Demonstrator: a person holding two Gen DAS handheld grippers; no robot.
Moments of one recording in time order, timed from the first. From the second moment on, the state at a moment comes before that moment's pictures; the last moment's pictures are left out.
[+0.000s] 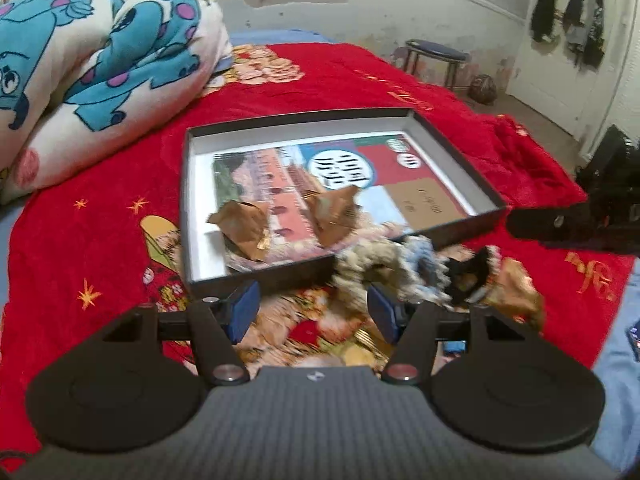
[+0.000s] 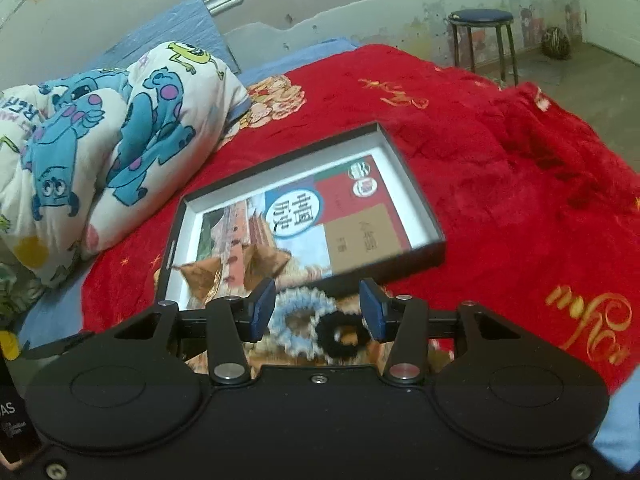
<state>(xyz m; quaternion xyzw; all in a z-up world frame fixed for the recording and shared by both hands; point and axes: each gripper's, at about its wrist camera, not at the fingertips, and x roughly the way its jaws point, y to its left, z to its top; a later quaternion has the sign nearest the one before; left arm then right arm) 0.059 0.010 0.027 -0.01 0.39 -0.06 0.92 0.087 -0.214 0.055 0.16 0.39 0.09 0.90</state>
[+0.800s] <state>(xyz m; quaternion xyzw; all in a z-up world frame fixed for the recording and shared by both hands) 0.071 -0.041 -0.030 -0.03 0.45 -0.13 0.88 0.093 -0.245 -0.021 0.23 0.47 0.04 0.85</state>
